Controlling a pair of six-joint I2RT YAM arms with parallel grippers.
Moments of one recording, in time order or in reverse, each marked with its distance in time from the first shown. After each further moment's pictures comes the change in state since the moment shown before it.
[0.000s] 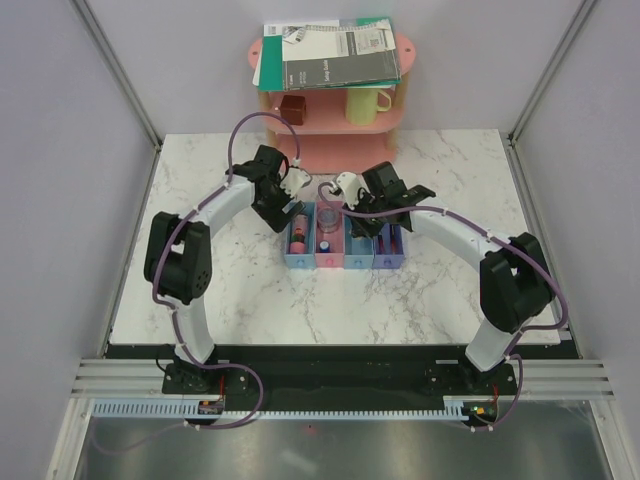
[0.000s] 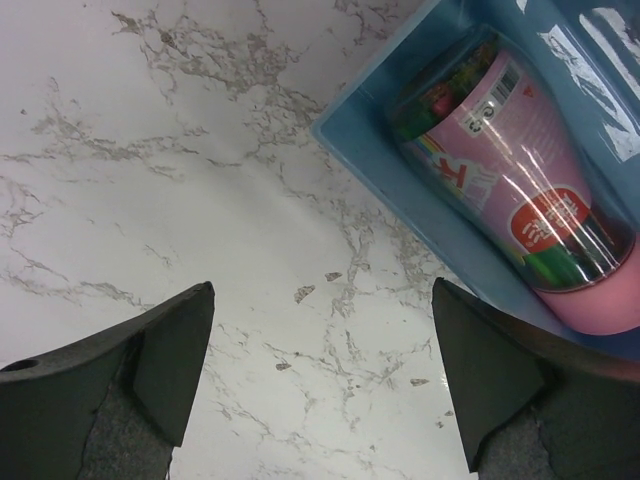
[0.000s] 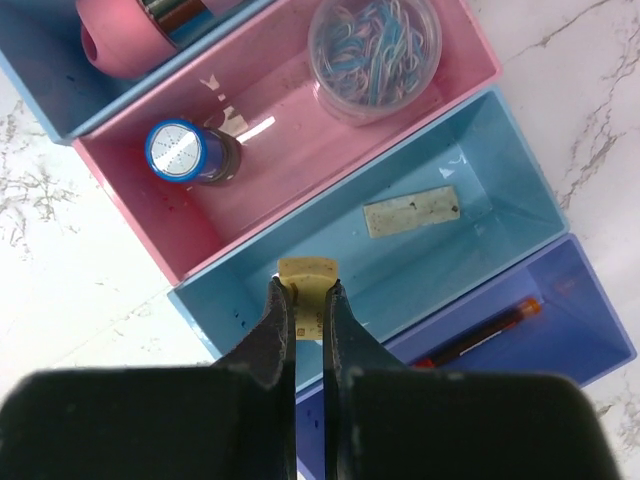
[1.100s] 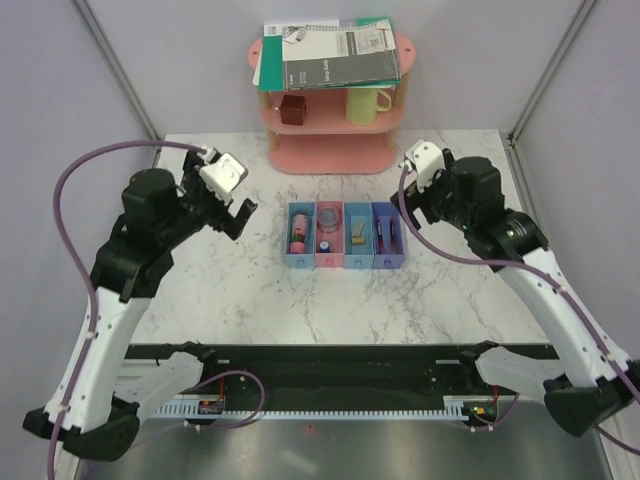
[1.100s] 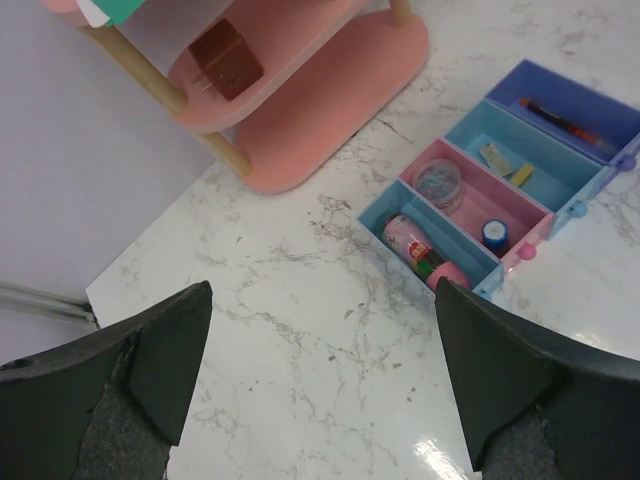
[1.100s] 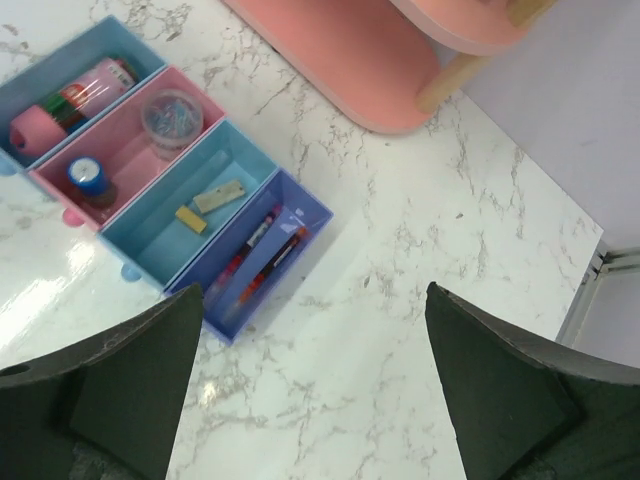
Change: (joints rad) left arm -0.013 -0.943 -0.122 0.013 0.162 -0.042; right arm -0.099 -0.554 -0.024 -0.087 0.217 -0.018
